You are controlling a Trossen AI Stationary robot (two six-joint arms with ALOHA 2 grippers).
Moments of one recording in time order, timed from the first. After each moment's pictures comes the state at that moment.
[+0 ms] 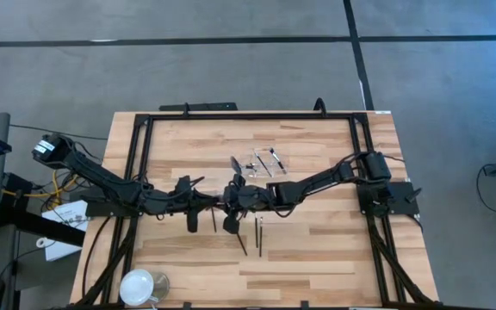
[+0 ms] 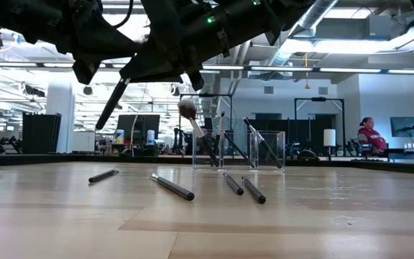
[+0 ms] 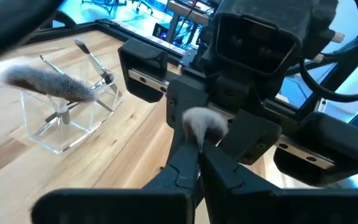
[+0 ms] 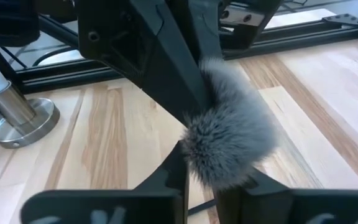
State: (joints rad) left arm -0.46 1.10 0.36 0.49 -0.60 -0.47; right arm 0.18 2.03 1.34 0.27 0.21 0.17
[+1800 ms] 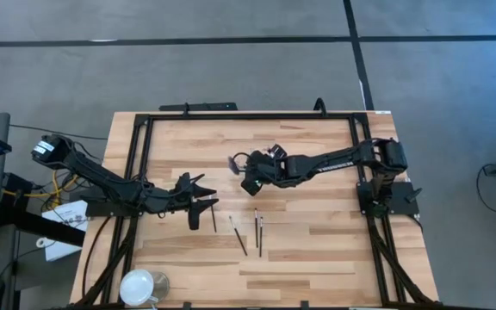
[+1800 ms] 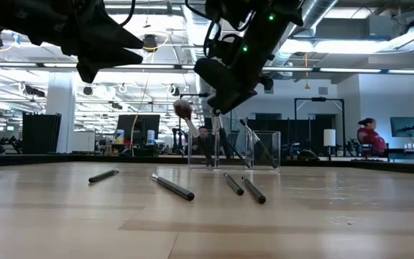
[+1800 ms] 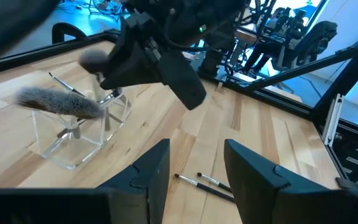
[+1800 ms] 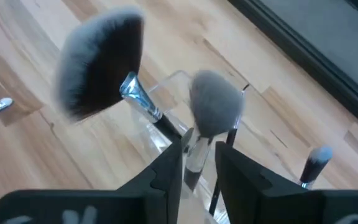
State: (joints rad) left arm -0.44 1.10 0.36 0.49 -0.61 -0.41; right arm 0.02 1.86 1.34 -0.49 0.57 0.45
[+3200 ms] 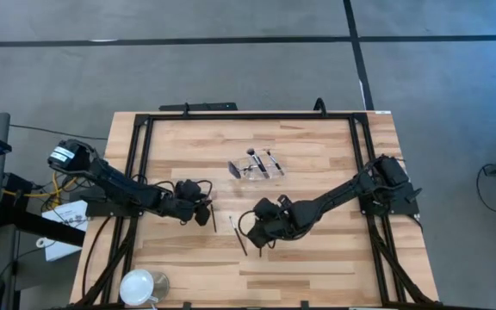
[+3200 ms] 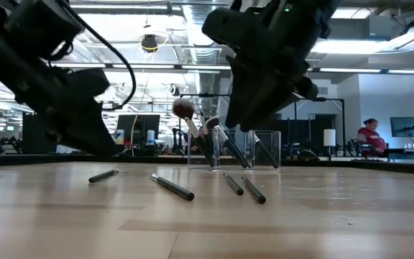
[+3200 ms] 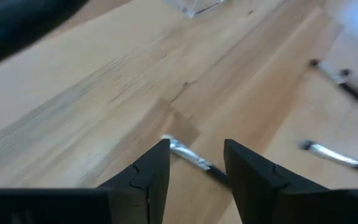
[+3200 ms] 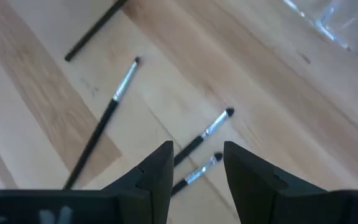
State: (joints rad) left arm -0.37 1.39 0.36 0.14 -0.60 -0.90; right arm 0.38 1.93 1.34 -0.59 0.44 0.97
